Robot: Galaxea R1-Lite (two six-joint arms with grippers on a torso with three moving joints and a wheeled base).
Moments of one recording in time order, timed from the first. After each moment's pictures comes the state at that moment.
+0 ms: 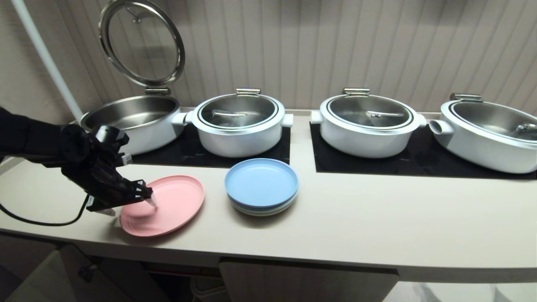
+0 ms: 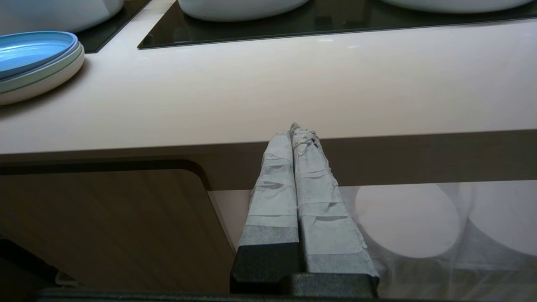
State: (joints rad) left arm 0.12 2.04 -1.39 0.54 0.03 -0.17; right arm 0.00 0.00 0.00 -0.01 -0.06 0.09
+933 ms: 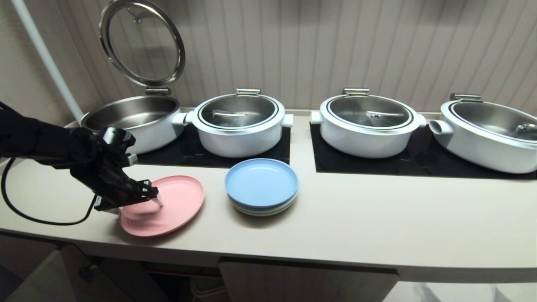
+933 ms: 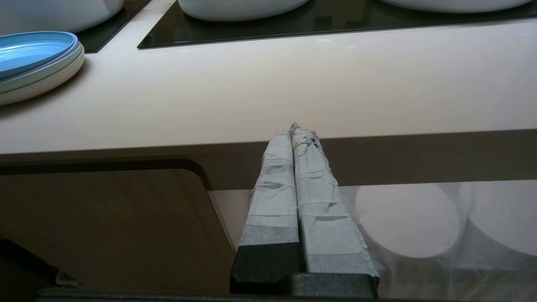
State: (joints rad) left arm 0.10 2.07 -1.39 0.50 0.03 -0.18; right arm 0.00 0.00 0.00 -0.01 -0.06 0.09
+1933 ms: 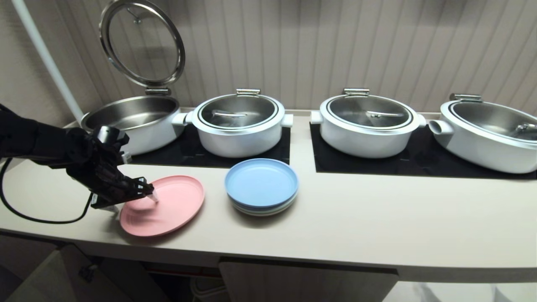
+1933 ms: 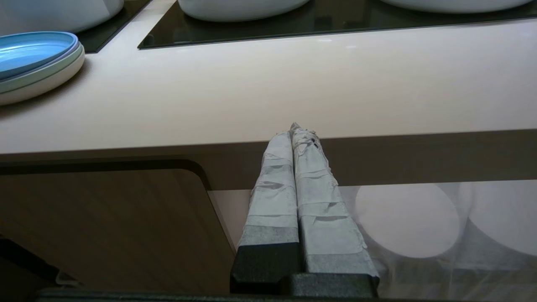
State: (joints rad) left arm 0.14 2.10 -1.42 0.48 0.03 -0.18; right arm 0.00 0.00 0.00 -0.01 -0.06 0.09
